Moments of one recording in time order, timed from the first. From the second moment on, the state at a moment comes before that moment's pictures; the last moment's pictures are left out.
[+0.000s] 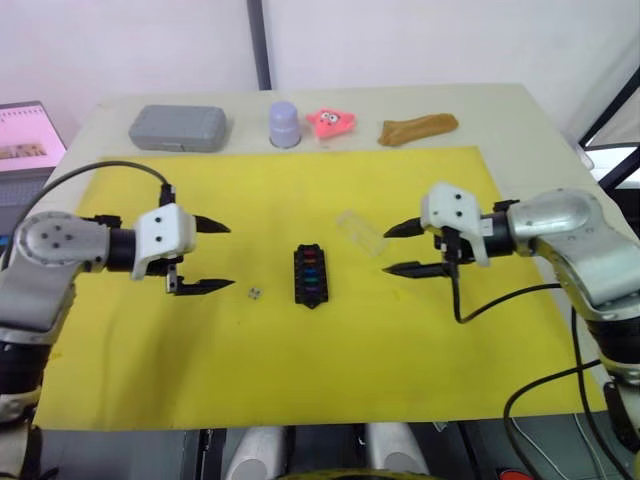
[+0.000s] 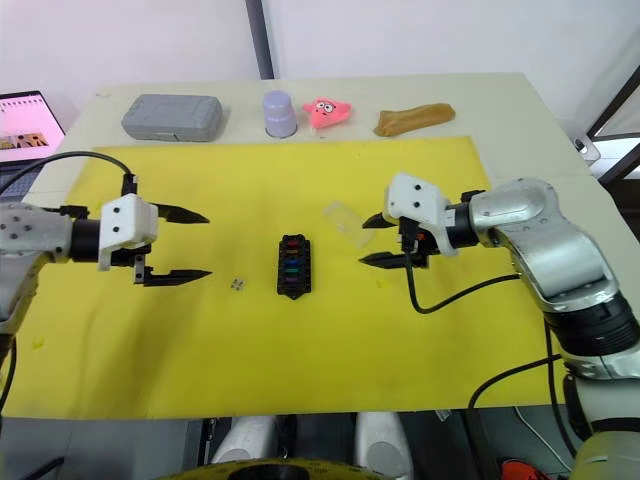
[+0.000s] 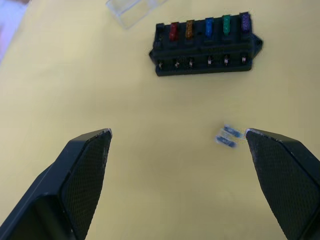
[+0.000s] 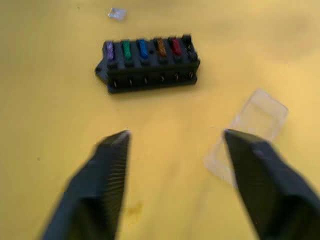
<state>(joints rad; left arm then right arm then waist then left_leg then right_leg) -0.32 1.00 0.08 -0.16 -0.34 0.25 -1.27 -0.58 -0.97 0.15 -0.29 0.35 0.61 1.23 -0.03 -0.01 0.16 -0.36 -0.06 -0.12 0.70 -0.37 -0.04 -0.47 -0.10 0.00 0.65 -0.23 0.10</state>
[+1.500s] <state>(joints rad) -0.57 0.82 -0.17 0.32 -0.61 1.03 -1.46 -0.78 -0.75 0.42 -0.41 0.20 0.60 1.14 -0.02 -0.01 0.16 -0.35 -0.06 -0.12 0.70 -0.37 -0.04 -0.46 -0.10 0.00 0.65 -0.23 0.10</state>
